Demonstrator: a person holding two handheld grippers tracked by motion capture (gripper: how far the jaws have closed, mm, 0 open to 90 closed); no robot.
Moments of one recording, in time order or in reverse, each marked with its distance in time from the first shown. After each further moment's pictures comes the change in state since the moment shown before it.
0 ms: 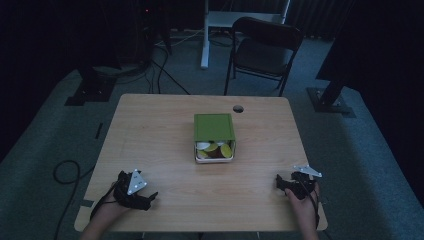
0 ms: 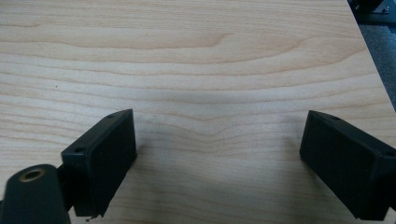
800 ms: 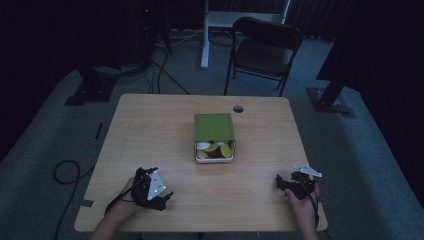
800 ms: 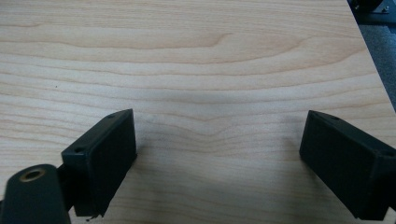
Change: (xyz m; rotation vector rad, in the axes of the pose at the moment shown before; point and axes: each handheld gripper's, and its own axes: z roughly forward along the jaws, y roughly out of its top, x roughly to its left) left arm -0.033 0.038 0.011 -0.056 0.036 0.187; right arm 0.000 0.000 0.000 0.000 0.000 0.000
